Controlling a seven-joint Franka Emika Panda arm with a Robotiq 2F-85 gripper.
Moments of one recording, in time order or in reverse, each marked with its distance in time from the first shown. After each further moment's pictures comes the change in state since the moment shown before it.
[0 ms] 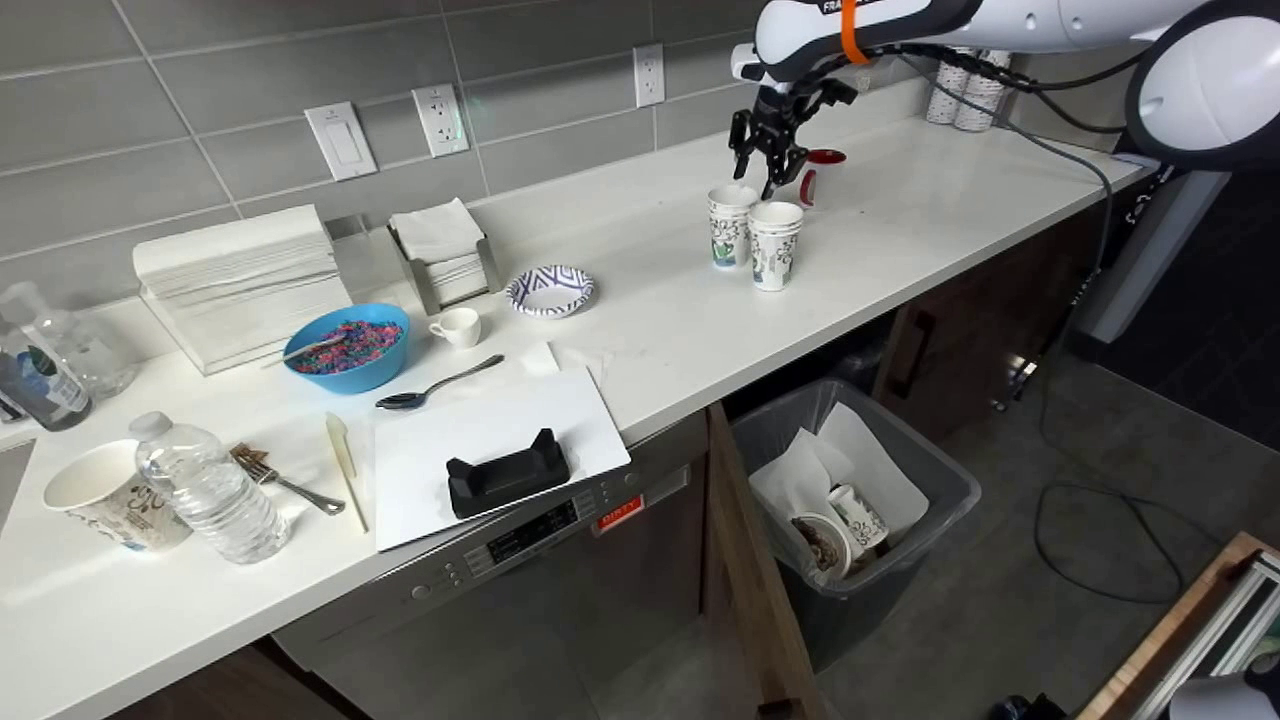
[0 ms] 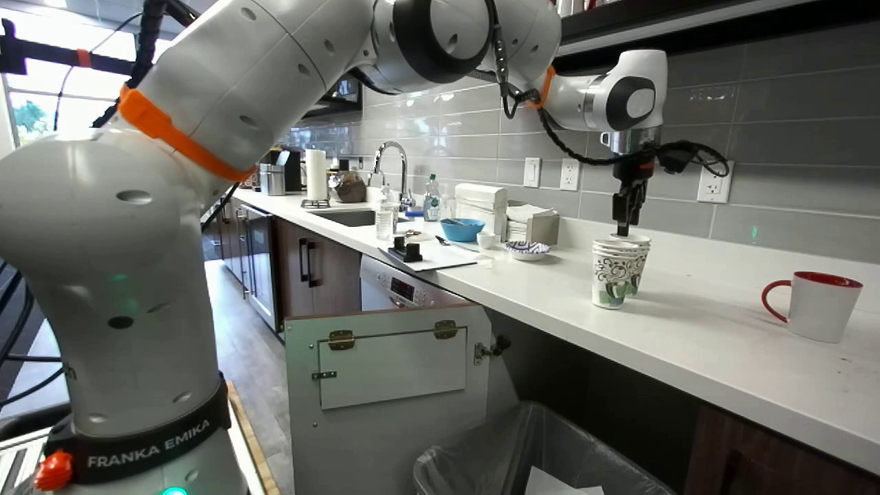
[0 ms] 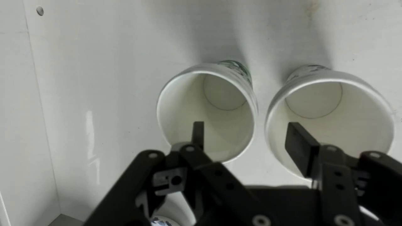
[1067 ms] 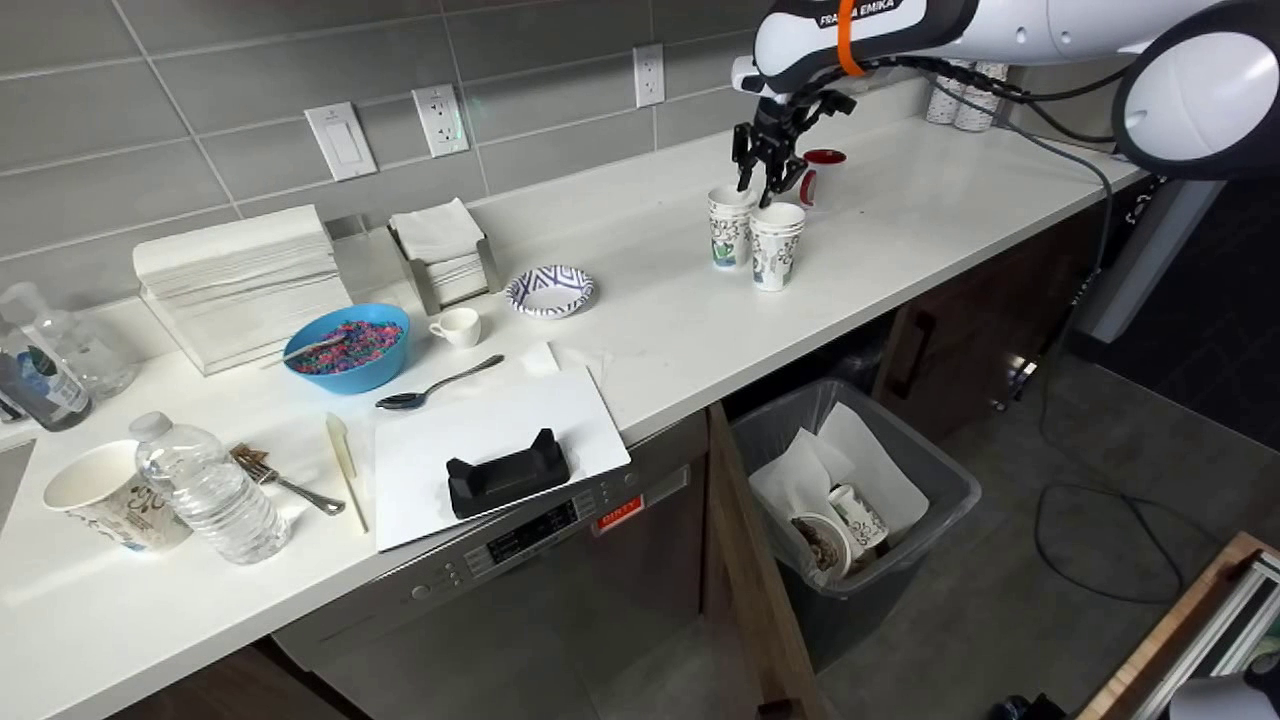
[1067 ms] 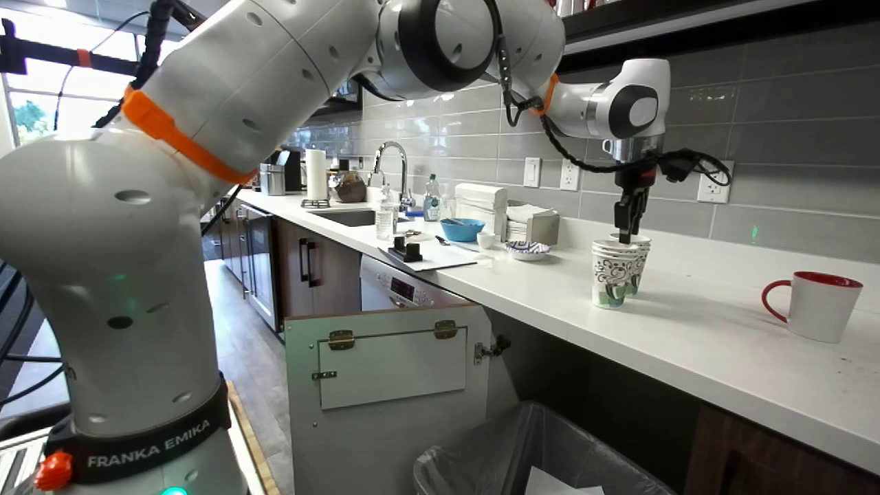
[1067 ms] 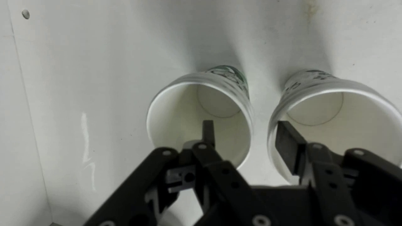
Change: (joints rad) arm -0.005 0.030 0.000 0.014 0.000 -0.005 -0.002
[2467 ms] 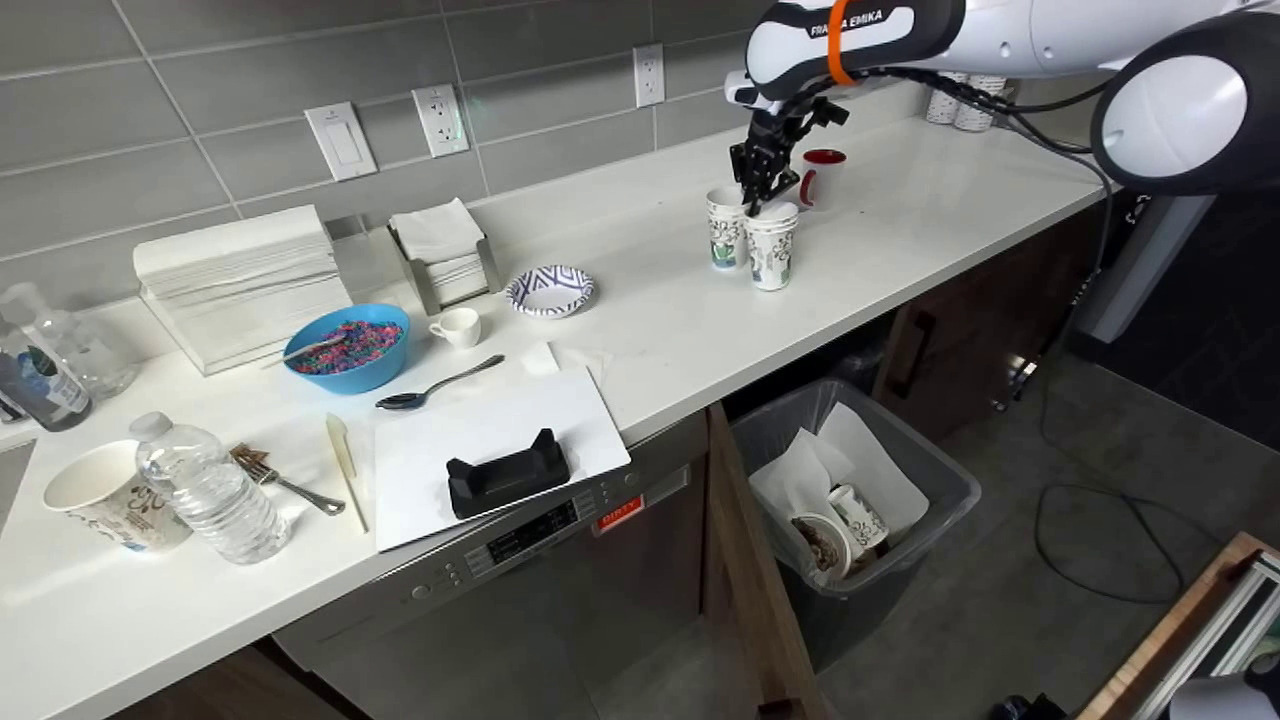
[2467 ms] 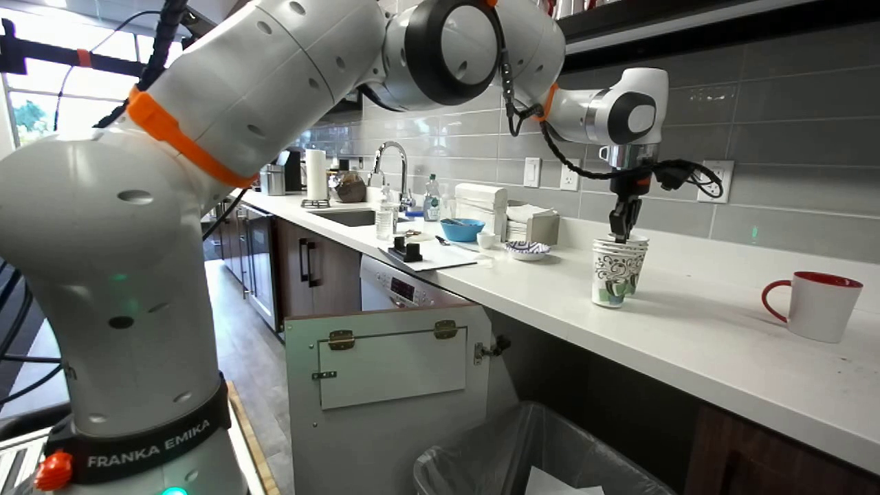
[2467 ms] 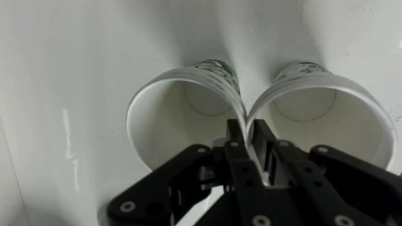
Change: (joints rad) arm 0.009 0.045 0.002 0.055 0.000 -0.070 0.000
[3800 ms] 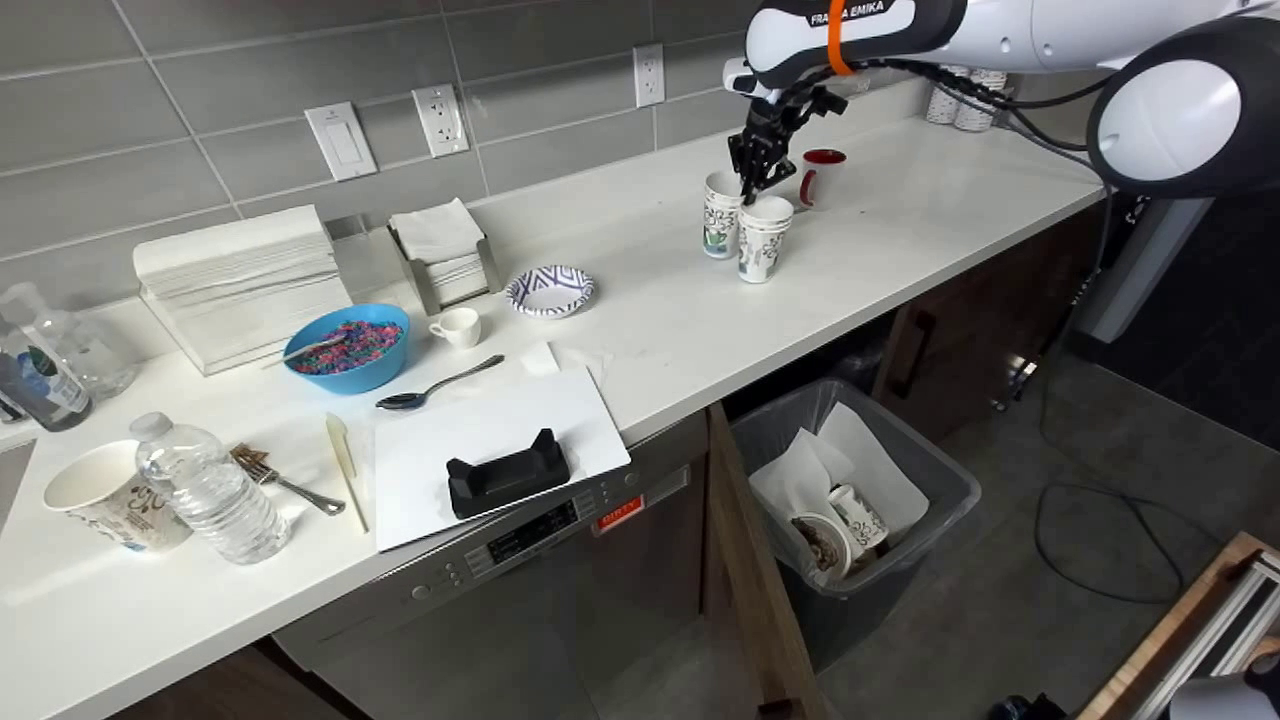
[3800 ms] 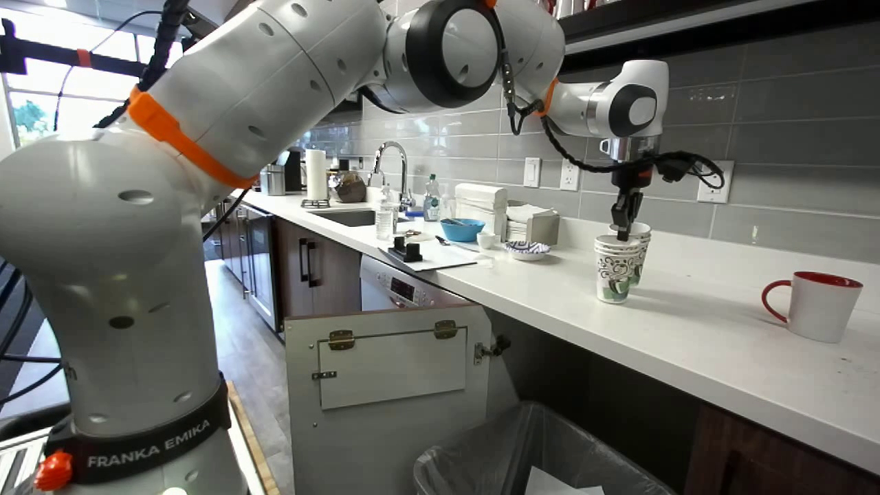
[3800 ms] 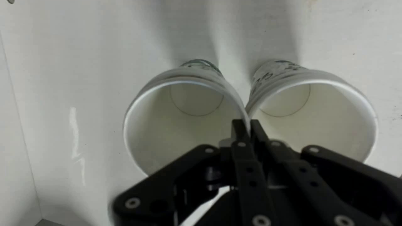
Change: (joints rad) arm 0.003 0.007 0.000 0.045 0.000 -0.017 0.000
